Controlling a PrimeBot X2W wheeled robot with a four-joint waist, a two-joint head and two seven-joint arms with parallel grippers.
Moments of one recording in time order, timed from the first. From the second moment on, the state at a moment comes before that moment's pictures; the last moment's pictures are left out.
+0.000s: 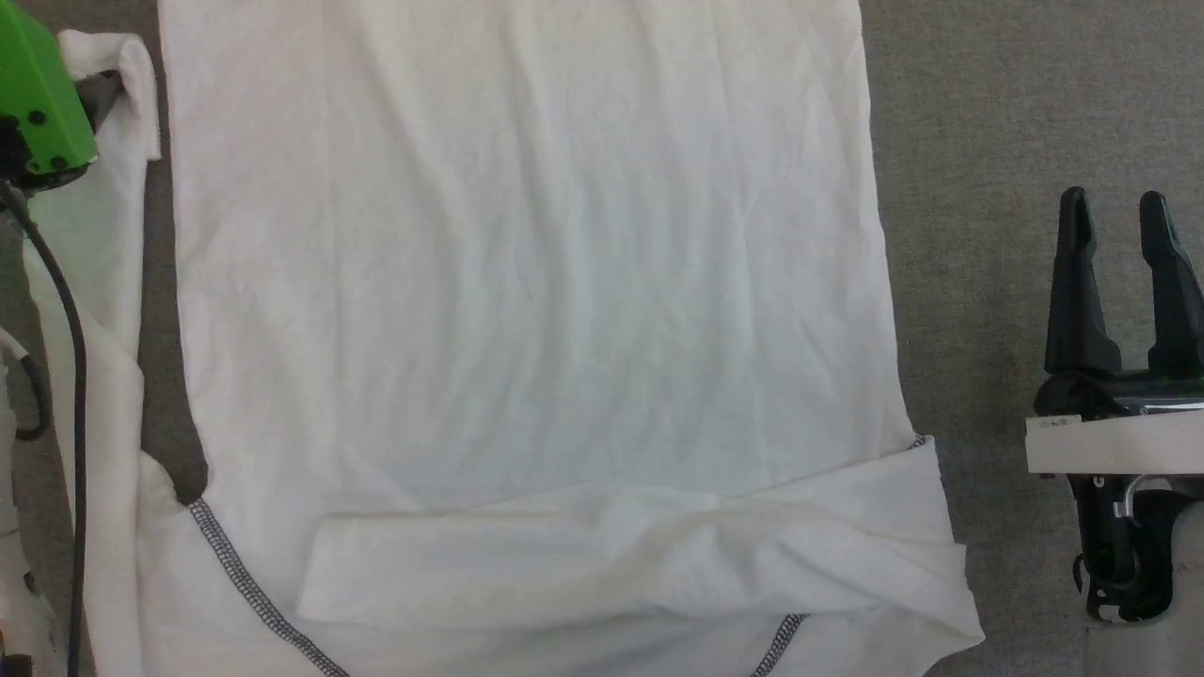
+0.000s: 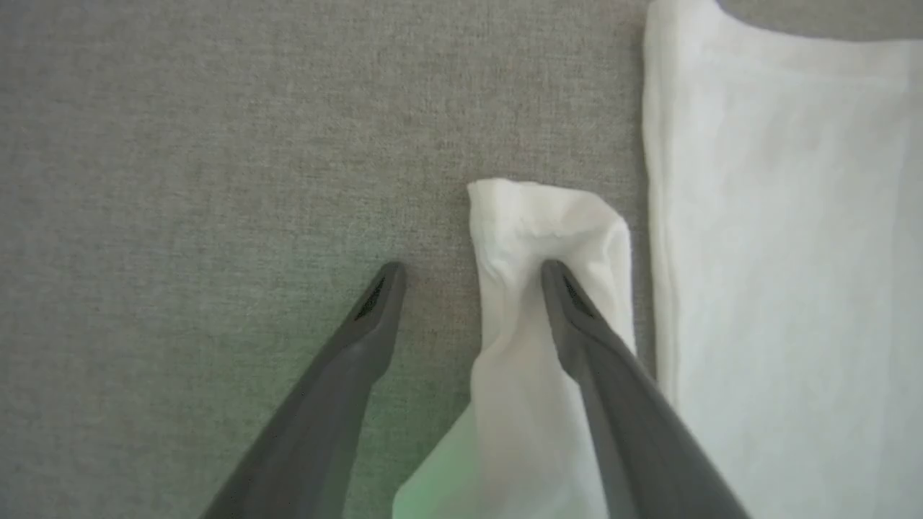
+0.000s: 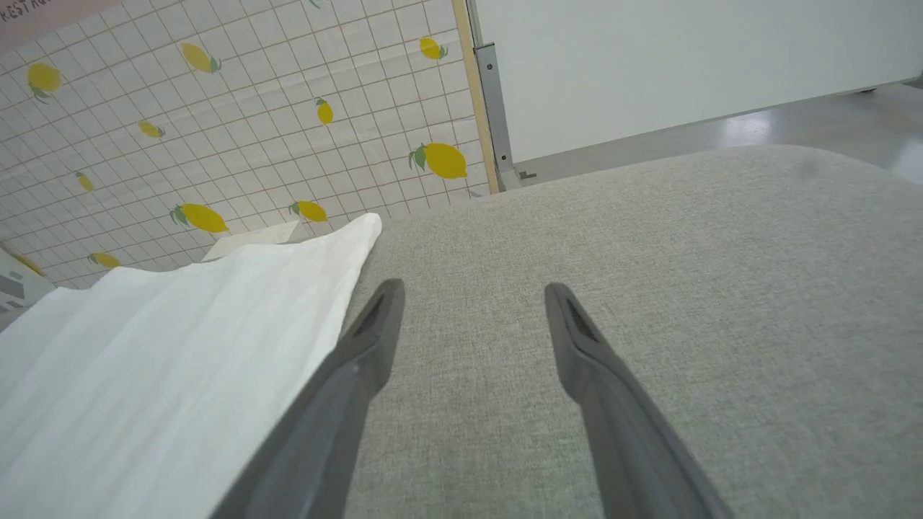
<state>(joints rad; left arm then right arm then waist) -0.94 0.47 -0.01 0.38 -0.43 0.01 0.99 -0.21 -0.05 -0.13 -0.15 0.34 0.13 -0.12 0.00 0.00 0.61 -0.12</state>
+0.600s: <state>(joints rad) -0.73 0.43 0.33 0.27 -0.58 0.07 0.56 -0.20 -0.05 -0.15 -0.13 0.31 0.13 -0.10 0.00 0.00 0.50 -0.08</state>
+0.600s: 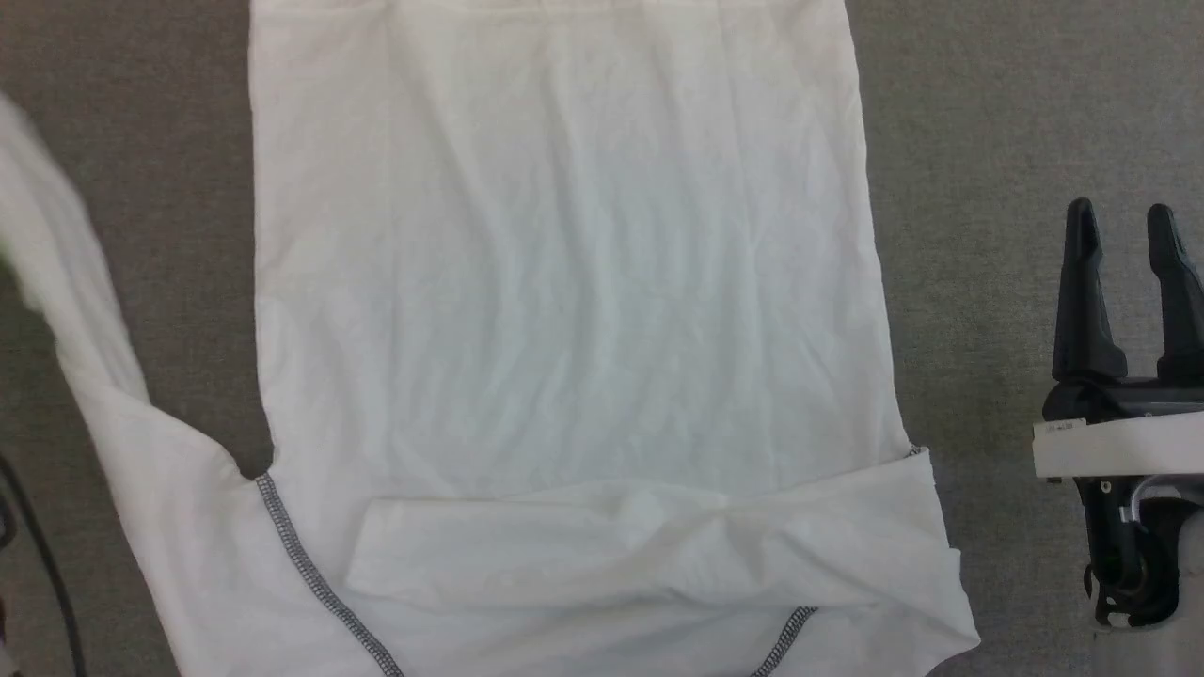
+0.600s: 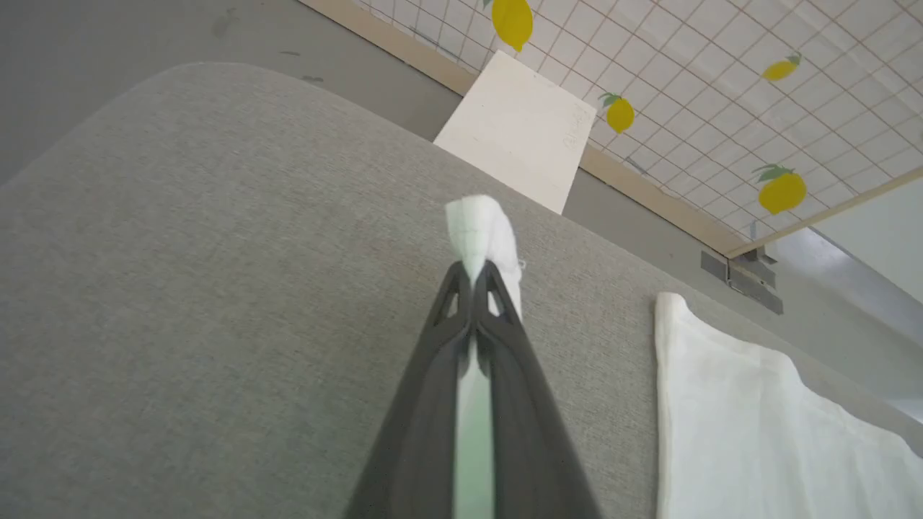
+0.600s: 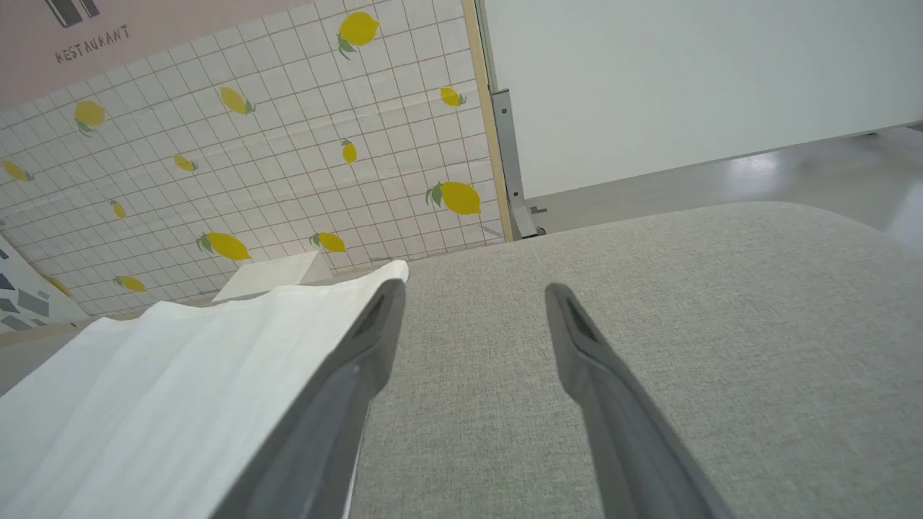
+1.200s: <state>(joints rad) -0.35 0.34 0.55 0.10 -0.65 -0.04 0.20 -0.08 -0.05 -0.20 -0.13 0.32 0.13 -0.07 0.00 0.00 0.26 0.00</state>
